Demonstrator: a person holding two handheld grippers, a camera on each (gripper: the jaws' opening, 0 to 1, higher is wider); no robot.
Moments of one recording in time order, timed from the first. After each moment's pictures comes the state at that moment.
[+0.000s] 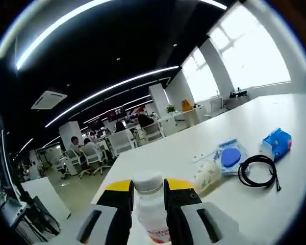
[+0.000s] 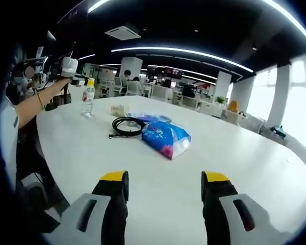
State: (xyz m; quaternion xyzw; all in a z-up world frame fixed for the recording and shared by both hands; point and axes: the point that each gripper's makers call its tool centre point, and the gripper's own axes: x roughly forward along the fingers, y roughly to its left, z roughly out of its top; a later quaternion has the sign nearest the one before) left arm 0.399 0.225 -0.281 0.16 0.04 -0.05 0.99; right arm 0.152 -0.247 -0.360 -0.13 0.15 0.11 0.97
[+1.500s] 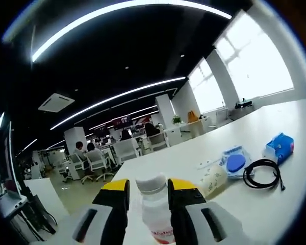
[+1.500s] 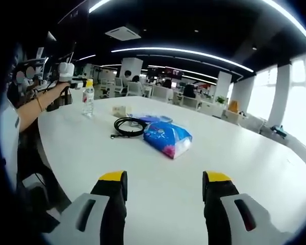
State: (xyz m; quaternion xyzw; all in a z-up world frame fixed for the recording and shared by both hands) left arm 0.392 0.239 -0.282 0.15 -0.01 -0.03 0.99; right arm 0.146 -0.243 -0.360 -0.13 0.15 0.12 0.97
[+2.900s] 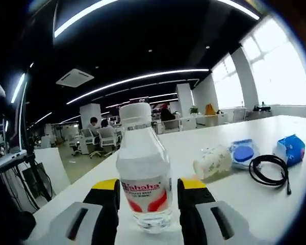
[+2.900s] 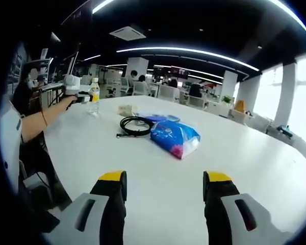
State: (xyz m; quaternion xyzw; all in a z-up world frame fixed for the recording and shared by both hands) left arm 0.386 0.236 -0.357 0.08 0.05 0.05 0.99; right arm 0.152 -0.230 -0.368 -0.13 0.16 0.15 0.97
